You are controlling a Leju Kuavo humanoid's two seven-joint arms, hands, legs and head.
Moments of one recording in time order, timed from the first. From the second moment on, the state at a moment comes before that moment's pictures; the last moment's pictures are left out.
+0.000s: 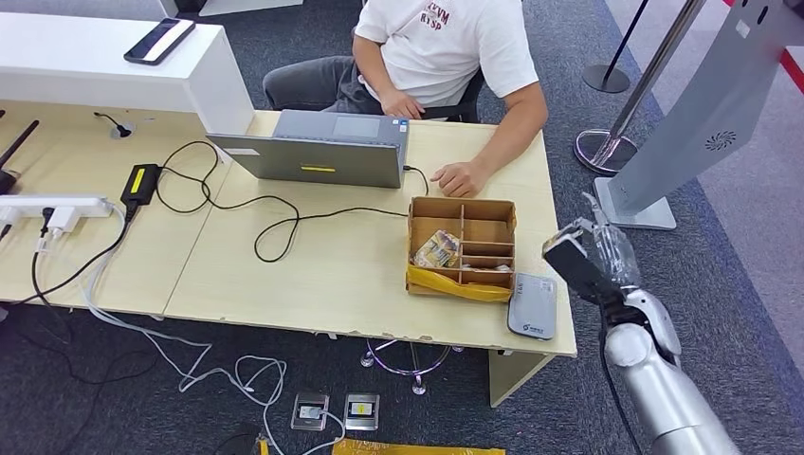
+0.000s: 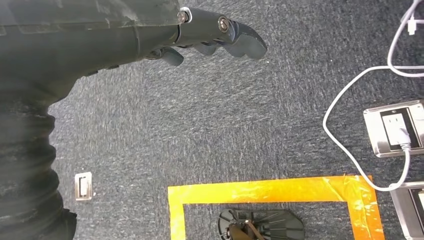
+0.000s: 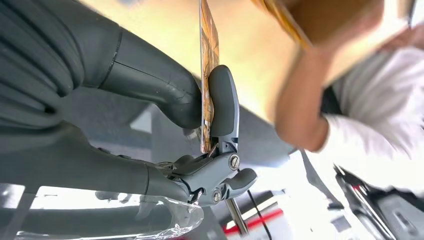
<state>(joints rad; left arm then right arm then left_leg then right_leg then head) -0.17 0.11 -0.96 -0.23 0.67 0.48 -0.26 -0.55 -0.32 0.32 -1.03 0.65 -0.12 -0.22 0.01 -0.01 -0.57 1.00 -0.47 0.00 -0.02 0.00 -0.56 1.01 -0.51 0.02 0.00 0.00</state>
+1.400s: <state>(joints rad) -0.22 0.10 -1.00 -0.23 0.61 0.47 -0.24 -1.22 -0.15 0.47 -0.57 0.92 -0.03 -0.28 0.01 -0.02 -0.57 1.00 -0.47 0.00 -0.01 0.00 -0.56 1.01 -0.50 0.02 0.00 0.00</state>
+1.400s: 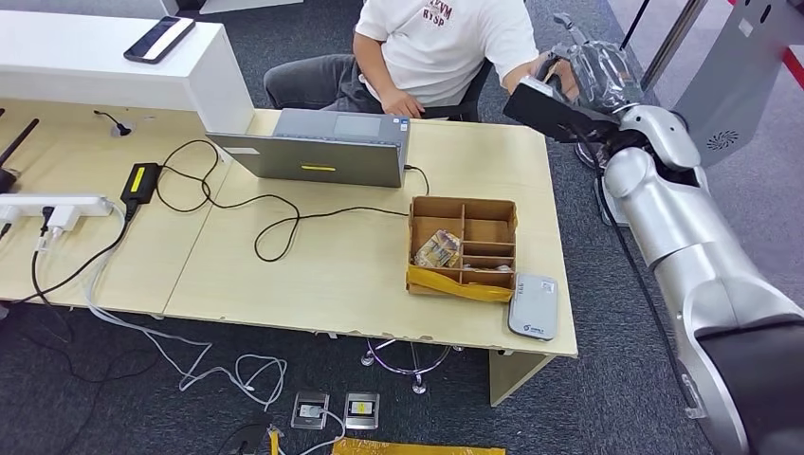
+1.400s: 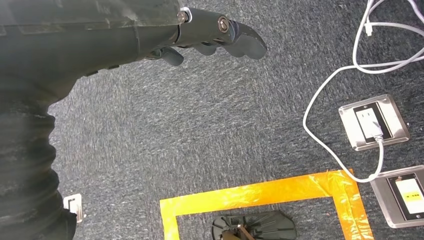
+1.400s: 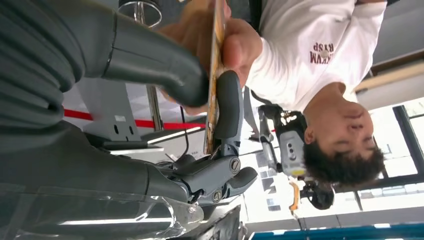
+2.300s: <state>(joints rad) -0.20 0.10 -1.00 -0.23 0.63 0.49 -0.25 -1.15 -0.10 0.48 -0.50 0.52 -0.04 -0.37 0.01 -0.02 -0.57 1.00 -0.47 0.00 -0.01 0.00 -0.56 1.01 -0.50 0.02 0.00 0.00</state>
